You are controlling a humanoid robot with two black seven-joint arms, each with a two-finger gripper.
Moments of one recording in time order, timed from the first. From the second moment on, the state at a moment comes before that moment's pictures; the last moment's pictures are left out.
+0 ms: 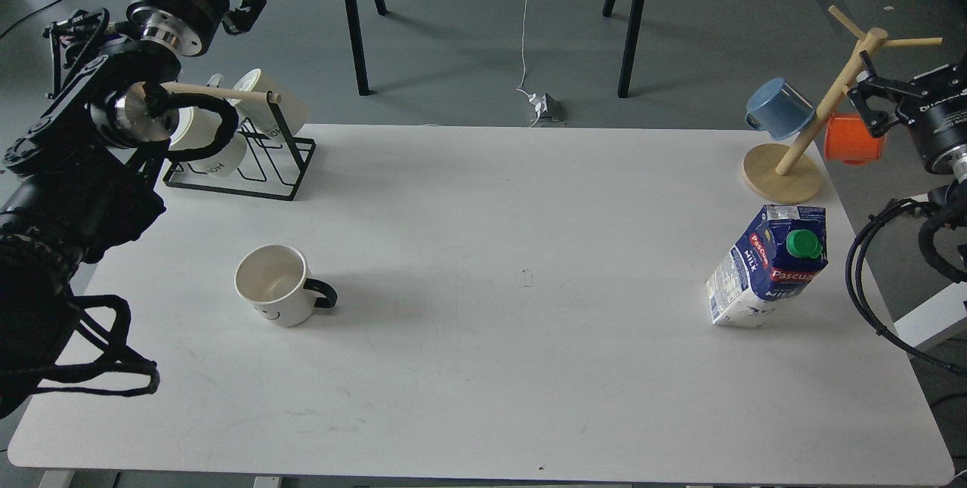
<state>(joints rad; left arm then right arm) -1.02 0.24 -0.95 -0.41 0.31 -0.35 -0.26 0.56 -0.47 1.31 0.70 0.10 0.49 0.03</state>
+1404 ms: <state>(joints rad) -0.48 0.97 -0.60 -1.28 1.69 -0.11 -0.49 0.55 -0.55 1.25 0.82 0.10 0.49 0.03</state>
